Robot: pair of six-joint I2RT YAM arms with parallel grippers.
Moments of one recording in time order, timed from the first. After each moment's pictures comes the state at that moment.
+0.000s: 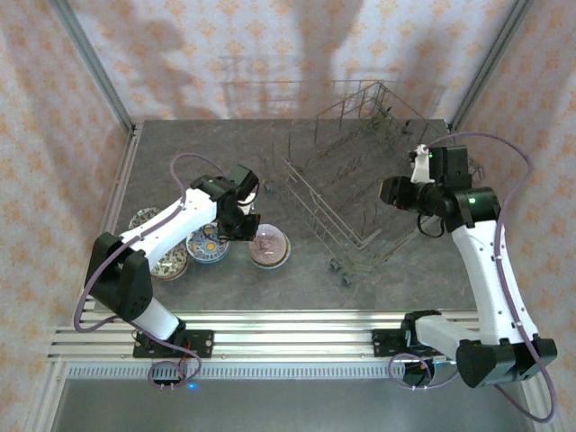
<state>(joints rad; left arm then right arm) -0.48 1.56 1.24 -1.07 0.16 -0.47 0.12 1.10 1.32 -1.06 -0.26 0.30</state>
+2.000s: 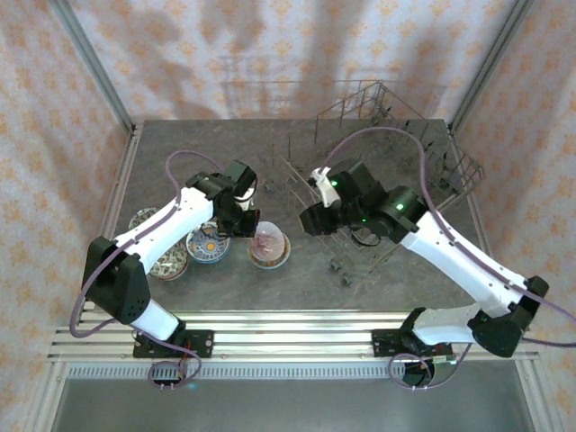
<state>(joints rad) -0.47 1.54 1.26 -1.08 0.18 -0.49 0.82 1.28 1.40 -0.95 -0.11 0.28</state>
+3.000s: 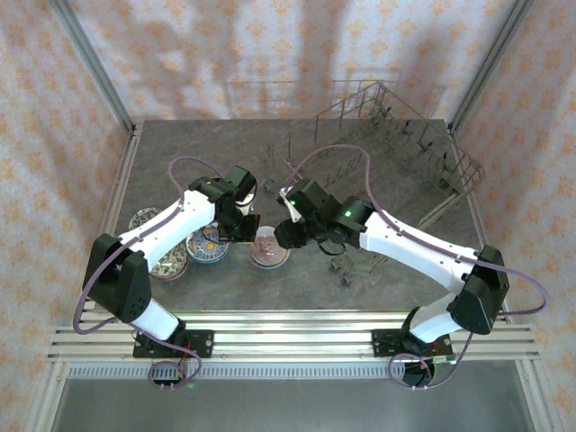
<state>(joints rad) -0.47 1.55 1.21 -1.04 0.21 -0.51 0.93 1.46 1.29 -0.76 -0.06 0.38</state>
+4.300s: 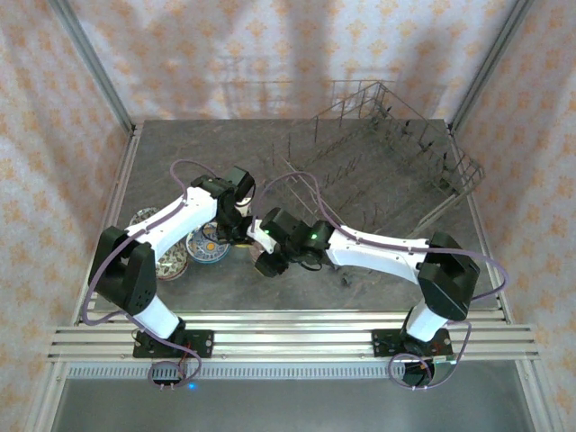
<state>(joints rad) -0.44 1.60 1.21 -1.07 0.26 -0.52 1.05 1.63 1.16 -0.49 -0.13 0.06</state>
